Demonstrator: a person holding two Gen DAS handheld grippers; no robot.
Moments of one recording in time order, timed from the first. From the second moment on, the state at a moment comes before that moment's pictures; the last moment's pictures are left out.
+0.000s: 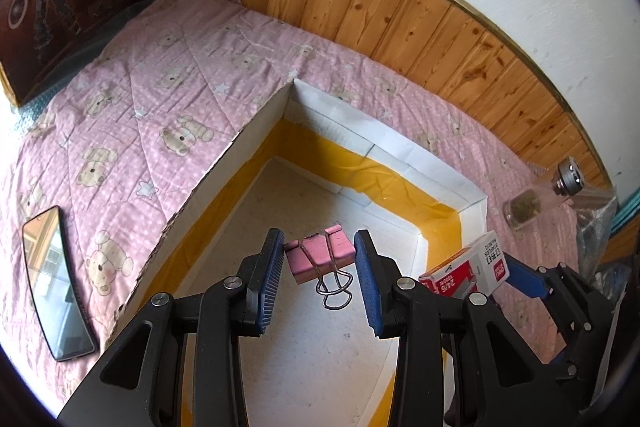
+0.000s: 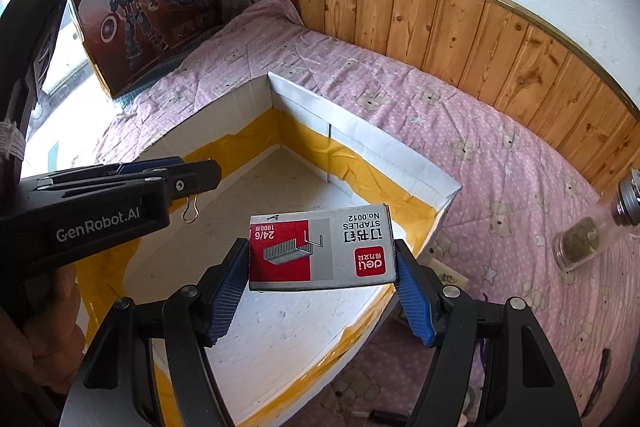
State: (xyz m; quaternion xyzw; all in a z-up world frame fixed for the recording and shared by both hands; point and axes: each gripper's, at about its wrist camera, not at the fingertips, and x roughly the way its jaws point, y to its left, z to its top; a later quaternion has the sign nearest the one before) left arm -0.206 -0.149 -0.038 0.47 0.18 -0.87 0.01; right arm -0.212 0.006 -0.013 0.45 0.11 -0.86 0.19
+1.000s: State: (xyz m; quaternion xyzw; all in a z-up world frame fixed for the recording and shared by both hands) left arm -0.266 -0.145 -0.089 0.52 0.16 -0.84 0.02; right arm -0.256 -0.019 -0.044 0.49 0.20 -0.82 0.21
